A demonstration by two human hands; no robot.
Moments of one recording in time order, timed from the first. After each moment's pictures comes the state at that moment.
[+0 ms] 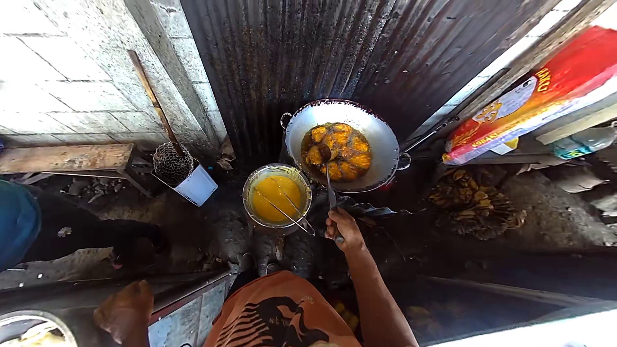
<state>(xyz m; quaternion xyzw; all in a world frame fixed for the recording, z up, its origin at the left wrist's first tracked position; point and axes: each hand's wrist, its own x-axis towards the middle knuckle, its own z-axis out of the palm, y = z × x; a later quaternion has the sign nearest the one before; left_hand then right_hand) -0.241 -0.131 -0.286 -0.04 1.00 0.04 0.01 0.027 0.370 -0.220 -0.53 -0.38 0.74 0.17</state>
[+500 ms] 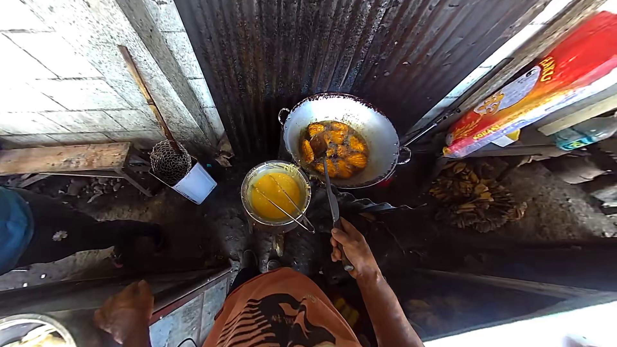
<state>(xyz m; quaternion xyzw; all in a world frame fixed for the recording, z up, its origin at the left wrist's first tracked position) -0.241 -0.131 -0.288 -0.04 1.00 0.02 0.01 0.073 0.325 -0.180 -0.48 -0.46 0.73 0.15</state>
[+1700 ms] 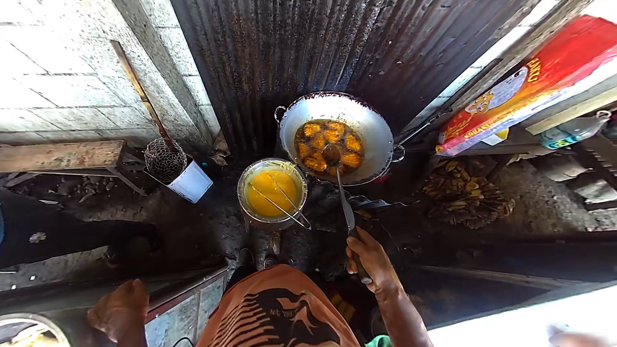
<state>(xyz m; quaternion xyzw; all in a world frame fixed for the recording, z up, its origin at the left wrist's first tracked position) -0.240 -0.132 -0.288 -0.03 1.00 0.03 0.01 0.118 0.319 -0.154 -0.53 -0.47 0.69 0.13</state>
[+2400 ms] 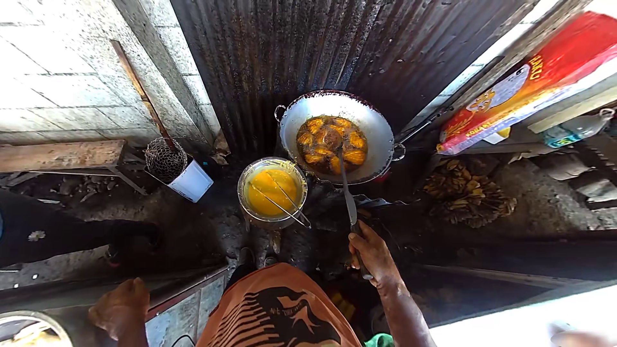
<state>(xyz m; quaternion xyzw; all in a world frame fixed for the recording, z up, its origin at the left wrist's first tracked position) -0.238 -0.131 -0.286 -0.03 1.00 0.04 0.00 0.120 0.328 -0.156 -0.53 -0.55 0.63 0.13</state>
